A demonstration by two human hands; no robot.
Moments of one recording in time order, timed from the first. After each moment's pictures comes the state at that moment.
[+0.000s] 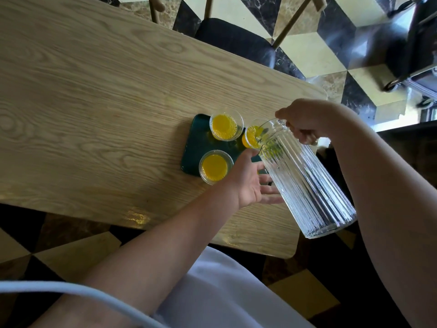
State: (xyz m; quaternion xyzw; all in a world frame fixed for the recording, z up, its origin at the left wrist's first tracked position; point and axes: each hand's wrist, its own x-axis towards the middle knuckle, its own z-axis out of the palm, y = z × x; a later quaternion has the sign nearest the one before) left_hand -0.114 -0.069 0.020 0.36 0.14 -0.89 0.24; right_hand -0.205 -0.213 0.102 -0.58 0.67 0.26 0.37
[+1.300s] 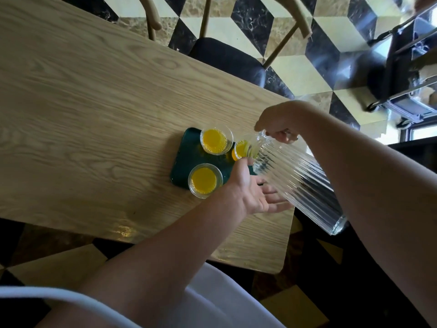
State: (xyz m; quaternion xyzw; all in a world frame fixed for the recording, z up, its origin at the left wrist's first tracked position) left_hand -0.126 -0.091 0.049 0.31 0.27 -0.88 0.25; right_hand -0.173 -0.247 0.105 -0.57 0.66 0.35 0.34
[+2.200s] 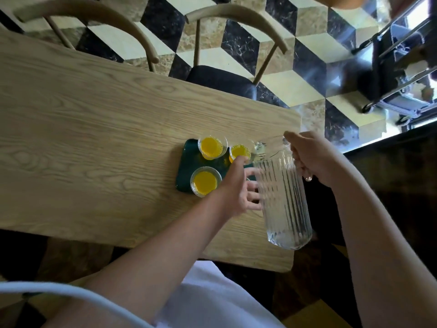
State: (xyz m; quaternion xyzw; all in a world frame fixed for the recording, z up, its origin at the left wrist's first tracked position) left_hand -0.125 -0.063 0.070 0.46 -0.01 -0.85 0.26; right_hand -0.264 -0.135 0.145 -0.48 0.74 -0.11 0.46
